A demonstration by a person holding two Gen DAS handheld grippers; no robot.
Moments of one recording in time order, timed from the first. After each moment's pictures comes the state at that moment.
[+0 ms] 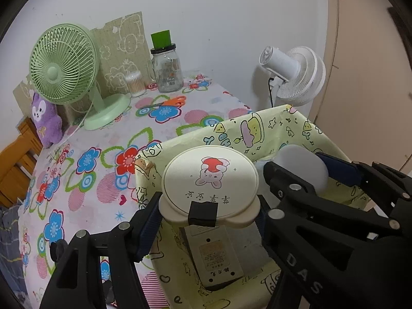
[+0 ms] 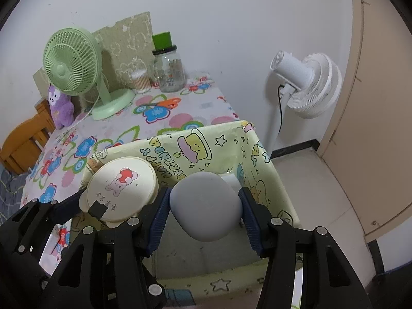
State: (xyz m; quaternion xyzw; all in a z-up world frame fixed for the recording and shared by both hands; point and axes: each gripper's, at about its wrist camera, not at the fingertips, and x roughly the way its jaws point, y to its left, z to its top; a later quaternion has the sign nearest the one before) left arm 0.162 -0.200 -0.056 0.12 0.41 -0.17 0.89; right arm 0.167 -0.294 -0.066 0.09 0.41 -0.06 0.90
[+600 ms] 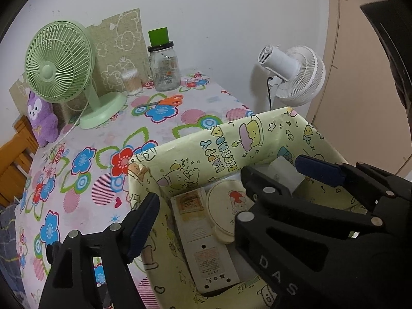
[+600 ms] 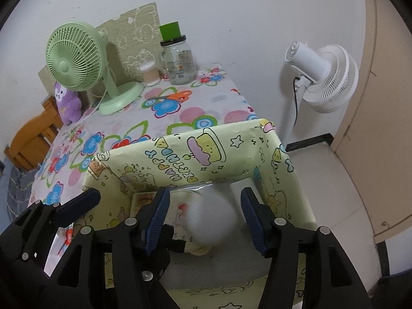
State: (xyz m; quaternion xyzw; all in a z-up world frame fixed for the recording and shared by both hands) left arm 0.169 -0.203 -0.055 0.11 0.42 -0.18 0.88; right arm 0.185 -0.293 -0.071 0.11 0.43 -0.02 0.90
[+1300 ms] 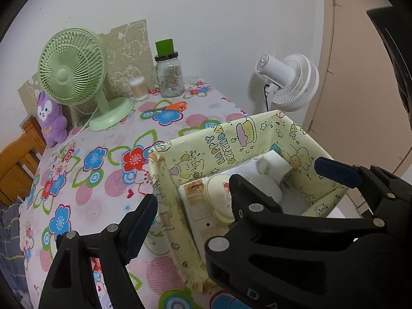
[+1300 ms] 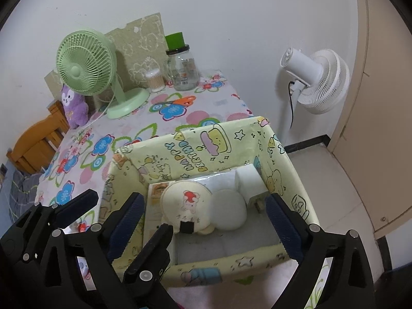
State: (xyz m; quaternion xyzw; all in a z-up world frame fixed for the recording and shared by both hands) left arm 0.134 -0.182 -0.035 0.11 0.39 -0.18 0.89; right arm 0.145 -0.276 -0.047 0.11 0.41 -0.03 0.91
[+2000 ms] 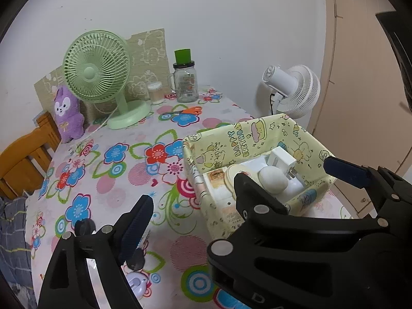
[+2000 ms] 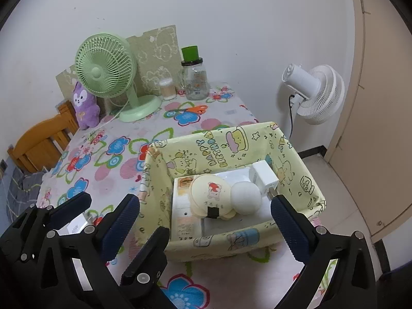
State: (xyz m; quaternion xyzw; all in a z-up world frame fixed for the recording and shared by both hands) left arm 0.102 -0.137 -0.019 0.10 0.37 -0.17 0.91; right arm 0.108 -0.233 -0.028 0.09 0.38 -0.04 0.92
